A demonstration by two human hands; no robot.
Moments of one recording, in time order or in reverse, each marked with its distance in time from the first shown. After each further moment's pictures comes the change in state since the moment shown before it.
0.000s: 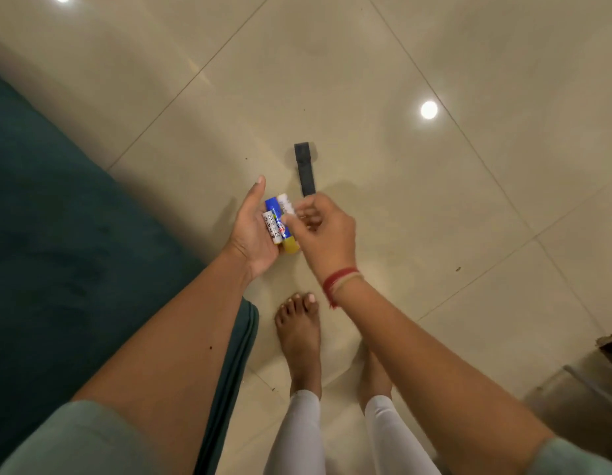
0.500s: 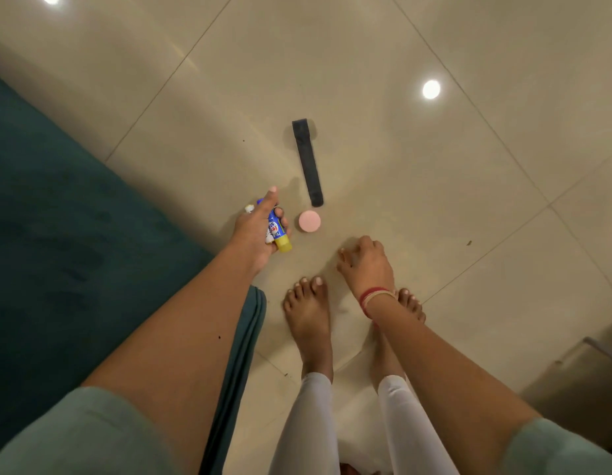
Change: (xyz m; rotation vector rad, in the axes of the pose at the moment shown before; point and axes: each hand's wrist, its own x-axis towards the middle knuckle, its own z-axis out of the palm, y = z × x) left_hand 0.009 -0.024 -0.016 0.128 0.272 -0.013; right_hand -0.042 0.115 -0.036 -0.635 -0.135 0.377
